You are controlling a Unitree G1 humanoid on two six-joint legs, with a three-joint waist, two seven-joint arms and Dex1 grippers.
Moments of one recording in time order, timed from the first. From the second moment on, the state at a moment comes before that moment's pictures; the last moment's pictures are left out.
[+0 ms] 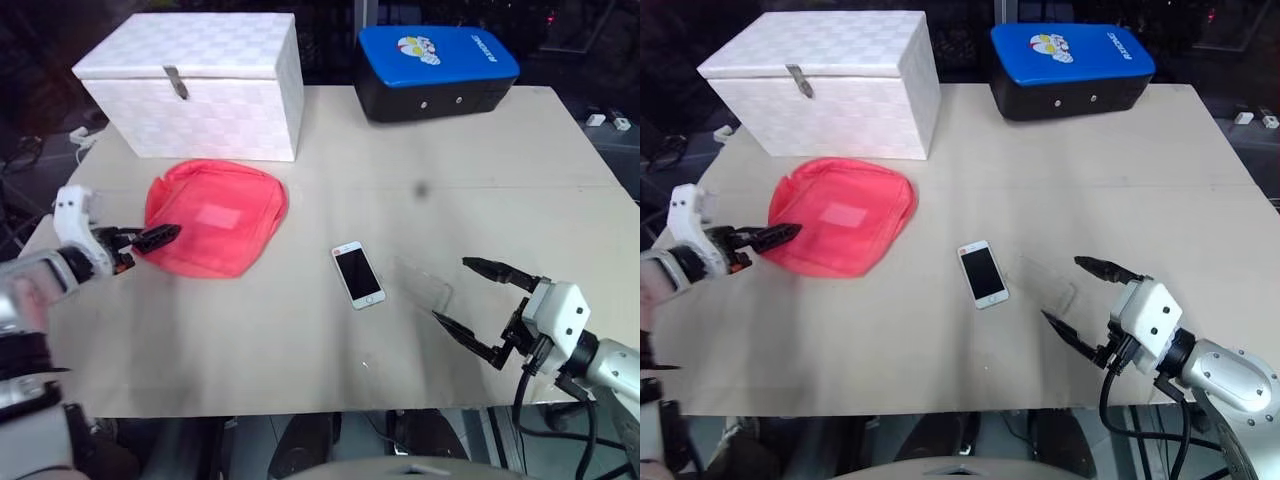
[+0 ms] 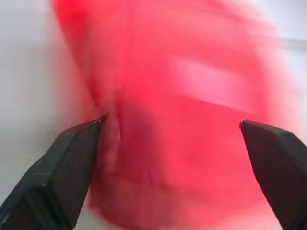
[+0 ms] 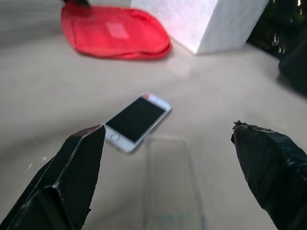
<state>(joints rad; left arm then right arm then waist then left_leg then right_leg) -0.35 1.01 0.43 0.21 -0.66 0.95 -0.98 0.36 -0.63 -0.17 -0.82 0.39 0.29 0.71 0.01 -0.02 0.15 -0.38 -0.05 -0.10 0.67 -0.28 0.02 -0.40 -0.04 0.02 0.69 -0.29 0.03</state>
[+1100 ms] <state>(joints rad) -0.62 0.92 -0.16 0.74 -0.05 -0.23 -1.22 0.47 -0.60 -0.09 -0.93 0.28 0.31 0.61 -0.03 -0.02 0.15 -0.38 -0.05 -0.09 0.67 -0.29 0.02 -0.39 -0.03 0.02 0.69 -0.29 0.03</state>
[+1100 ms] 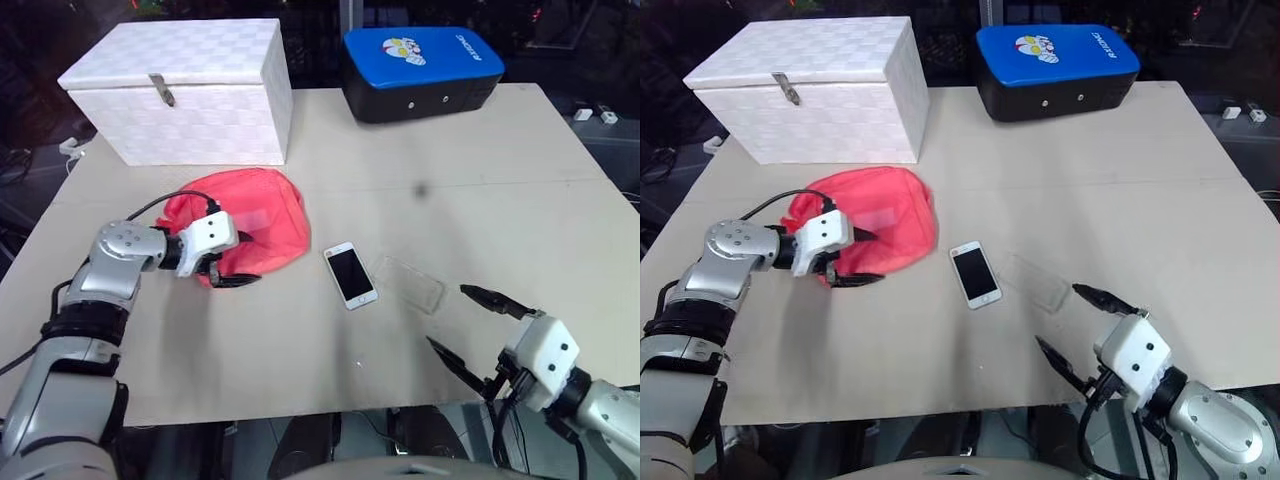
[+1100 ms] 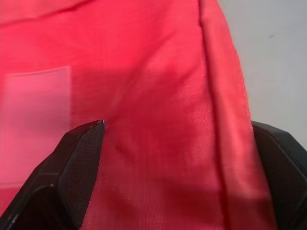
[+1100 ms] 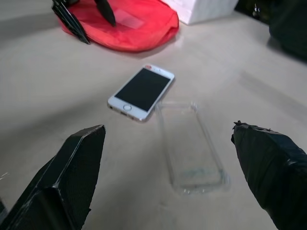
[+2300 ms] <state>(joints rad) -0.84 0.47 -0.57 0.18 -0.11 0.41 -1.30 0.77 -0.58 -0.22 -0.97 0.28 0.28 0.63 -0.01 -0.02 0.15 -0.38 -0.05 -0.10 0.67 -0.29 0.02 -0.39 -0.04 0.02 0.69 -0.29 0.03</state>
